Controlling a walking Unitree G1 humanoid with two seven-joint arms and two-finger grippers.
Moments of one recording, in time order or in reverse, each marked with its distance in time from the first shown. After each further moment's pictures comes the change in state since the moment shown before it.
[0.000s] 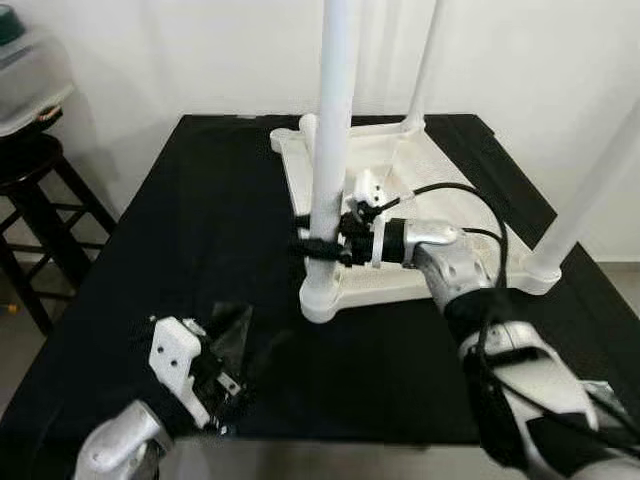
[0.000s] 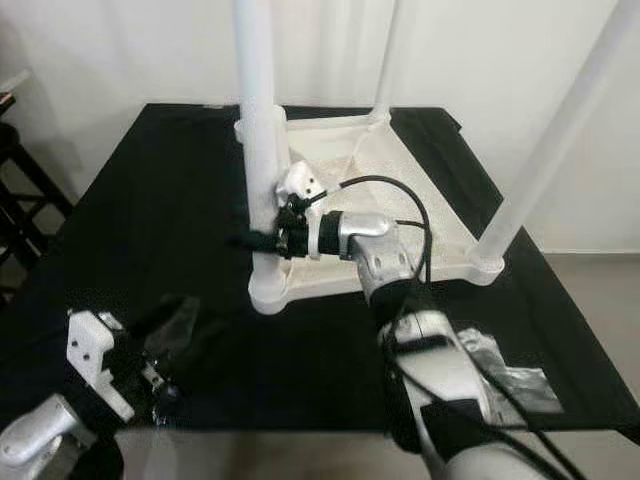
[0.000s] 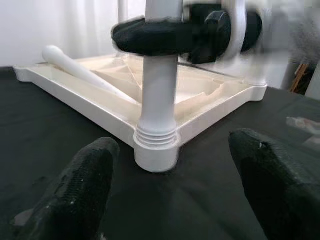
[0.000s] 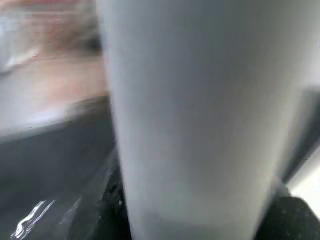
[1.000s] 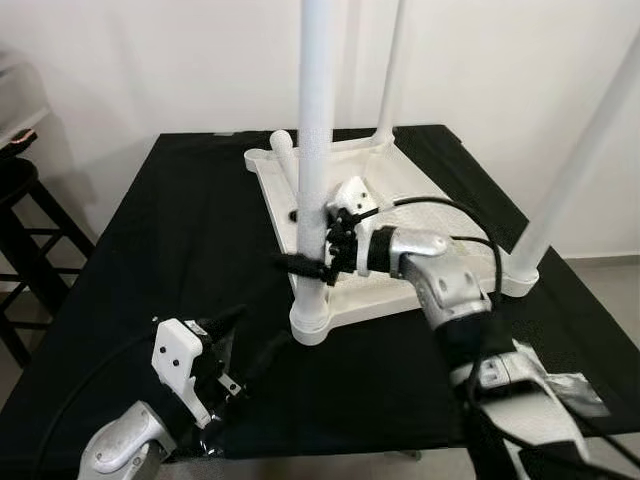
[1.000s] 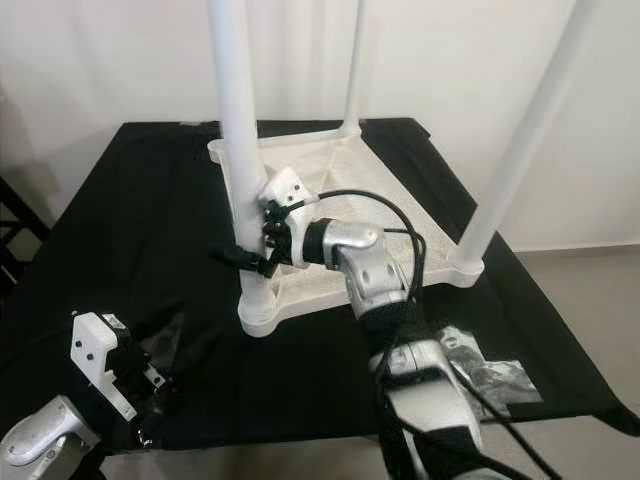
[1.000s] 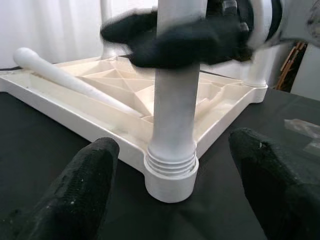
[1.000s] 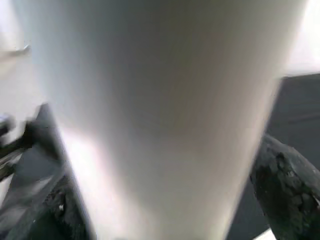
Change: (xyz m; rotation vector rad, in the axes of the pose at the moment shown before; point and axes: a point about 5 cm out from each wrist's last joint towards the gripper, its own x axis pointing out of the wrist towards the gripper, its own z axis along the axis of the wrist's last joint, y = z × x) left arm 0.007 0.006 0.000 0.009 -0.010 0.010; right arm 0.010 0.008 0.028 -0.118 0.101 0.425
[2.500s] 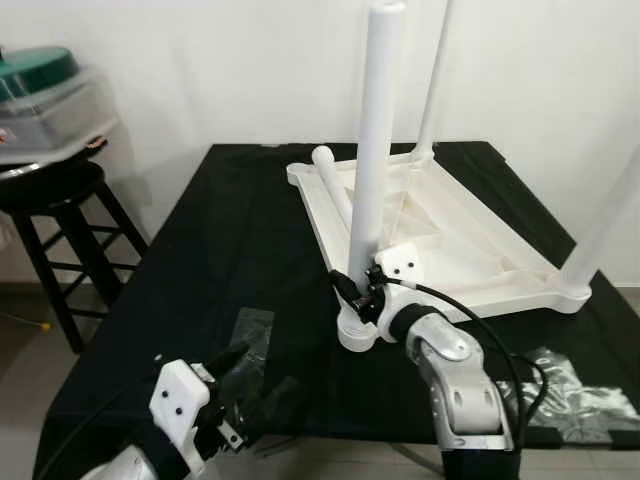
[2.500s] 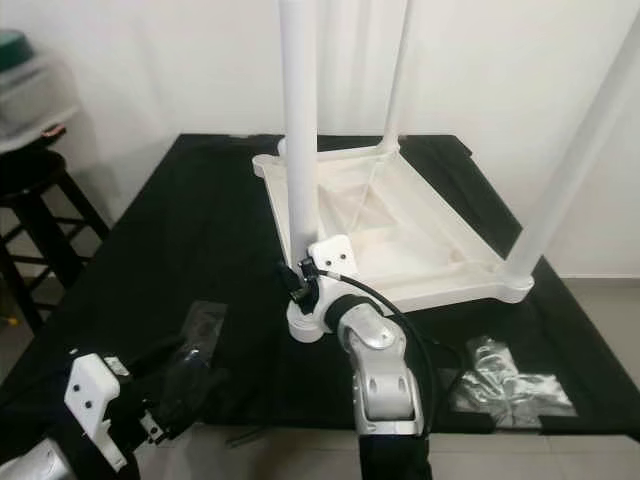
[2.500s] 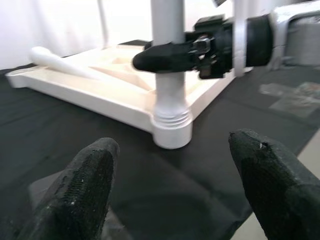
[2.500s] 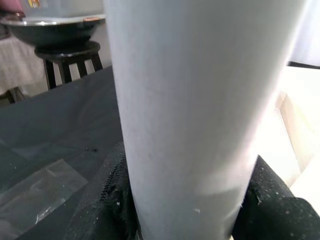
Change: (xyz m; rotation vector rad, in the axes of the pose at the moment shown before) left arm -0.025 -0.022 -0.005 0.041 0.092 -0.059; right arm -0.036 0.048 -0.052 0.128 0.081 -0.809
